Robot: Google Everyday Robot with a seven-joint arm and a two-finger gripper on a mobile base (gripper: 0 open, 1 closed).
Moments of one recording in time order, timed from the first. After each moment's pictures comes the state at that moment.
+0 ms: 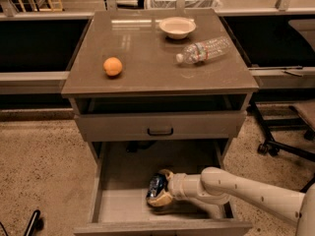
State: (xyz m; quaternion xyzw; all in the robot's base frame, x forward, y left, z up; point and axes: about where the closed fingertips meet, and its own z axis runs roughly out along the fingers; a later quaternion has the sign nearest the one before) arm 0.514 -0.001 0.386 -0.50 0.72 0.31 0.38
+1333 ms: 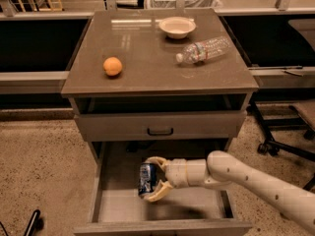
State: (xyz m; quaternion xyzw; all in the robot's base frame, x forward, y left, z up) arm 0.496 0.027 0.519 -0.56 0.58 0.37 0.46
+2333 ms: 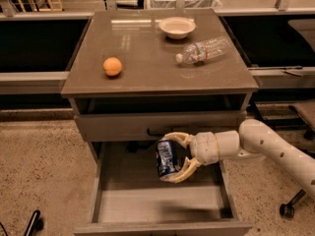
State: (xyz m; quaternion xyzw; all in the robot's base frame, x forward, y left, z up) arm 0.494 -0.040 0.663 -0.60 0.50 0.40 0.48
